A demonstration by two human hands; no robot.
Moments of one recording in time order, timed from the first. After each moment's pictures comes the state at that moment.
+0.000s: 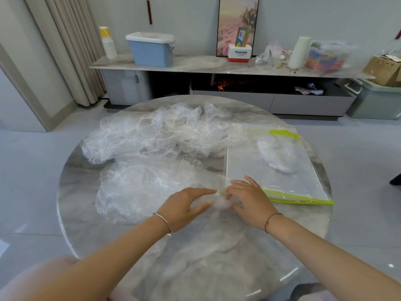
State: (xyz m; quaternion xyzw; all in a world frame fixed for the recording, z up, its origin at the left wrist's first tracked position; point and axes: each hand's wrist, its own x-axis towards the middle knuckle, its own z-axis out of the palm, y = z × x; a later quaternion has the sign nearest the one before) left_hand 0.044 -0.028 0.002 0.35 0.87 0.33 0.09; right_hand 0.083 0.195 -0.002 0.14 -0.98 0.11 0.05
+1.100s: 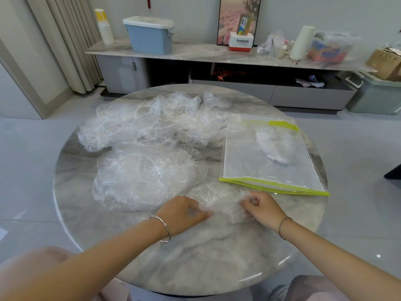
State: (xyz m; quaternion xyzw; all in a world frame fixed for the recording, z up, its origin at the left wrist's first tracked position) left_hand 0.070 -0.031 -0.017 0.26 0.90 0.31 0.17; right_hand 0.120 0.215 -0.029 -0.12 -0.87 0.48 -0.04
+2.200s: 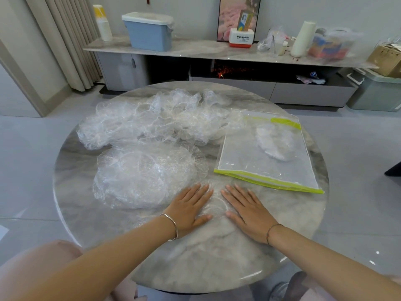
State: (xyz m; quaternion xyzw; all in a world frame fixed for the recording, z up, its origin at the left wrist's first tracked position) left_hand 0.058 -0.022 -0.061 0.39 0.91 0.02 0.10; right_hand 0.122 0.201 -0.057 0.11 -0.99 0.07 -0.09
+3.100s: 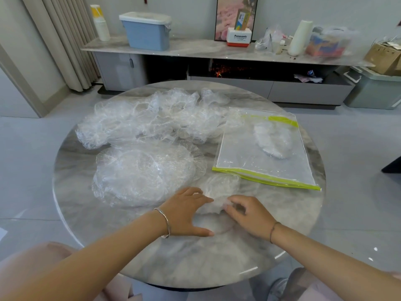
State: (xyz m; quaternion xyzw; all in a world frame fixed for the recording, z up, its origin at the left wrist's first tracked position) left_hand 0.066 -0.031 -0.025 0.46 0.88 0.11 0.11; right_hand 0.134 0.184 -0.032 0.06 -0.91 0.42 -0.01
